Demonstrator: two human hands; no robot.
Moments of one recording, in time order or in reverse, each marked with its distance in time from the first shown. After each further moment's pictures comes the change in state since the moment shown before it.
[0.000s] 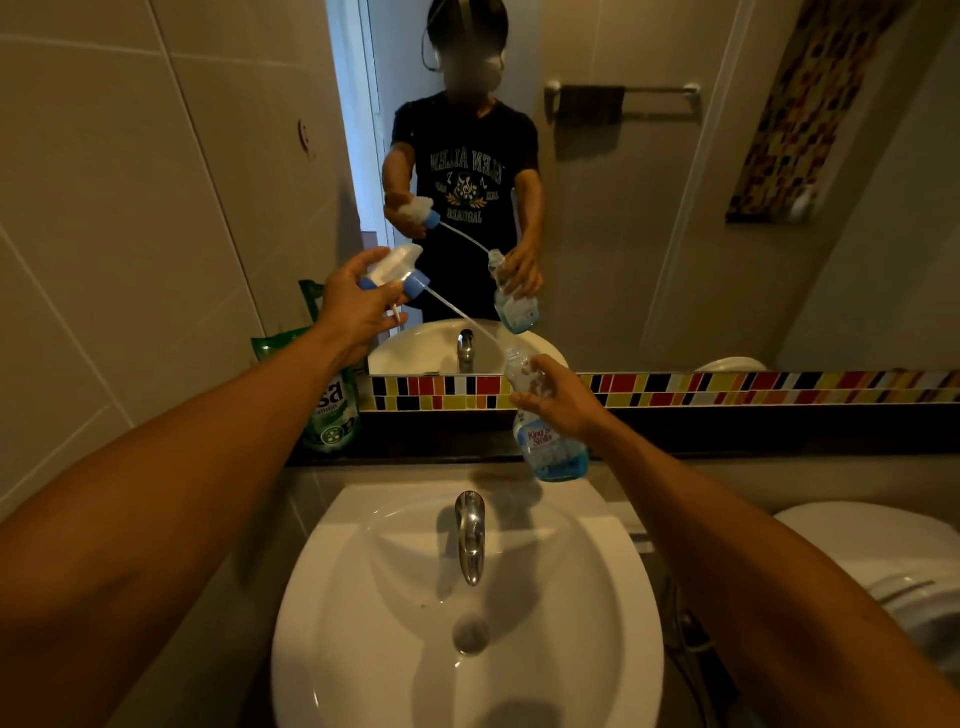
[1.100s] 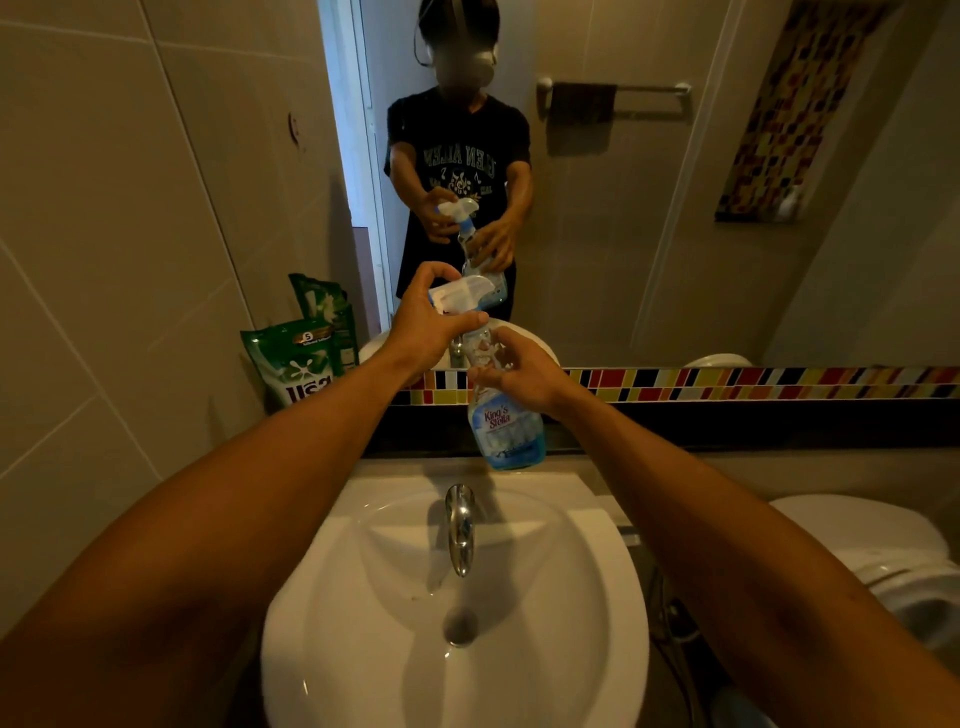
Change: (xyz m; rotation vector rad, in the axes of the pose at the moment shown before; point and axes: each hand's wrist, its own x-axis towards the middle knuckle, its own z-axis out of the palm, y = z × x) left_hand -0.038 -0.030 0.072 0.296 -0.145 0.343; right_hand 0.000 -0.059 0.008 -0.032 -0.051 -0.037
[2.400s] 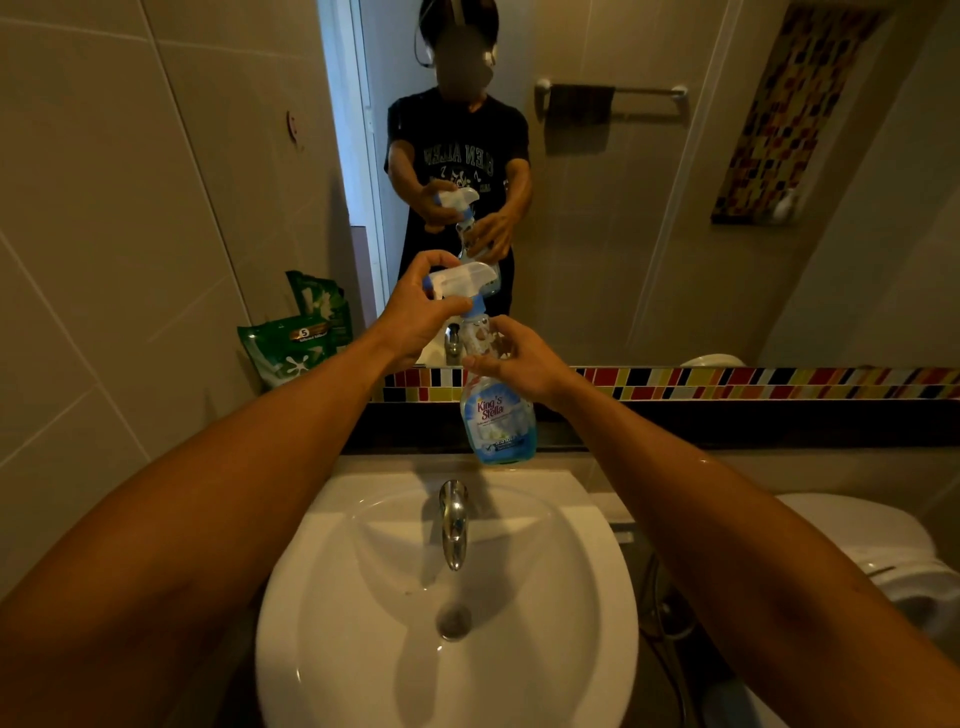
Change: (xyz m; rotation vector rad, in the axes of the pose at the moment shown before) left_hand 0.010 0.005 -0.005 -0.127 -0.106 -0.099; right_hand -0.018 -0.024 -0.013 0.114 -0.025 -0.003
